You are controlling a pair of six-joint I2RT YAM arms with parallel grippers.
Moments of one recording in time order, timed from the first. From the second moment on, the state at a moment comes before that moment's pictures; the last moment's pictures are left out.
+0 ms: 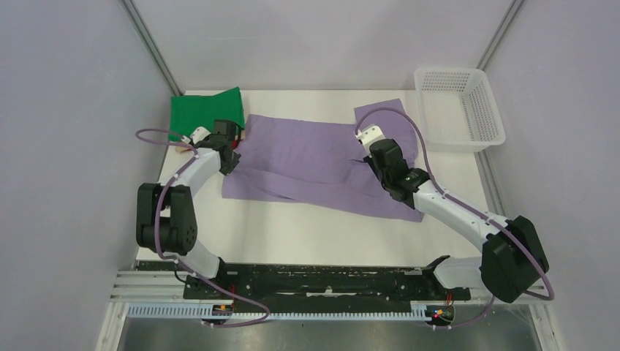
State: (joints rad) left arm -0.10 1.57 1.05 -0.52 -0.42 -0.99; right arm 0.59 1.29 0.85 -0.22 0.49 -0.20
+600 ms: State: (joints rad) left arm -0.10 1.78 1.18 -0.54 -0.44 -0.98; right arm 0.46 1.61 1.07 -0.10 0.35 -0.46
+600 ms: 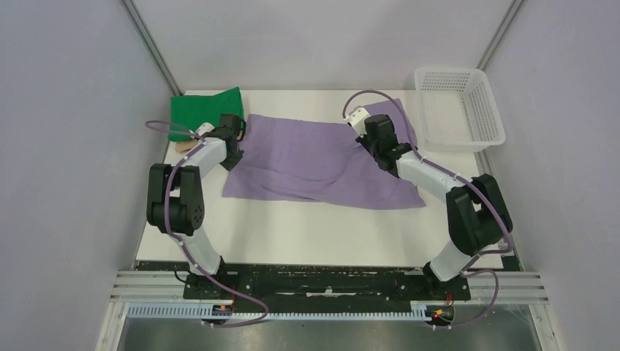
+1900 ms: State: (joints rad) left arm -0.10 1.62 0.90 -0.28 -0.02 -0.87; right arm 0.13 1.47 0.59 0.11 -0.03 0.34
